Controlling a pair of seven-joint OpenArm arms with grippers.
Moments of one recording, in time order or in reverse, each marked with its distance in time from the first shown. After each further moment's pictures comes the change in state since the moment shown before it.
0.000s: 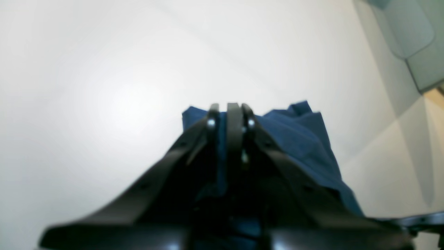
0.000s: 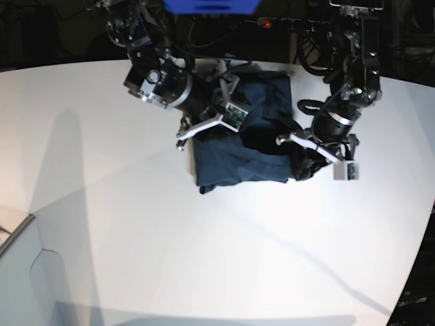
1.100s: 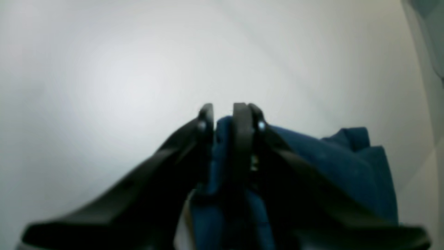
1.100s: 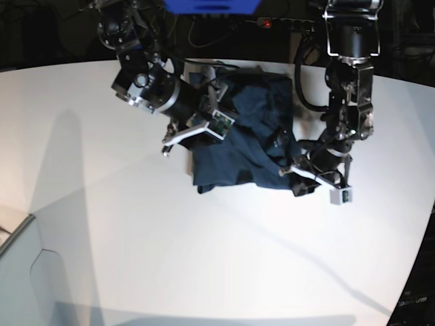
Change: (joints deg) left arm -15.0 0.5 -2.1 -22.9 0.0 0.2 -0.8; right arm 0.0 1.1 3.2 1.6 0.0 0.0 0.3
